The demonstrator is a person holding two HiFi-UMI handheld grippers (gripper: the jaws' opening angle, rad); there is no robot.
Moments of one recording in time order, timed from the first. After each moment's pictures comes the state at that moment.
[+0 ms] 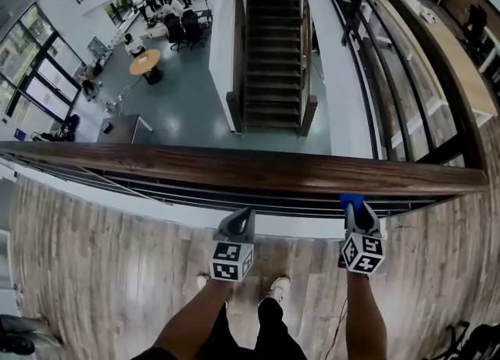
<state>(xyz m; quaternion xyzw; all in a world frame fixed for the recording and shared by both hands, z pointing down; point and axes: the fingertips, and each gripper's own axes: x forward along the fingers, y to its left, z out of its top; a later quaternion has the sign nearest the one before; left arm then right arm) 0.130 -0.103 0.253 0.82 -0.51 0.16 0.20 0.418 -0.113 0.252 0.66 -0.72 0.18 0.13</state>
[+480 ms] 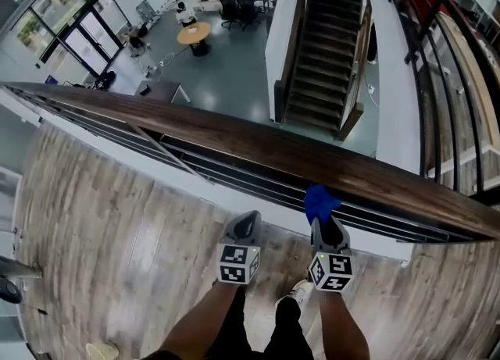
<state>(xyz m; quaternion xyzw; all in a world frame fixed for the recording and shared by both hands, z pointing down) -0.090 -0.061 0.290 0.75 -0.60 0.15 0.24 0.079 -0.089 0.283 0.52 -0.82 0.21 0.13</state>
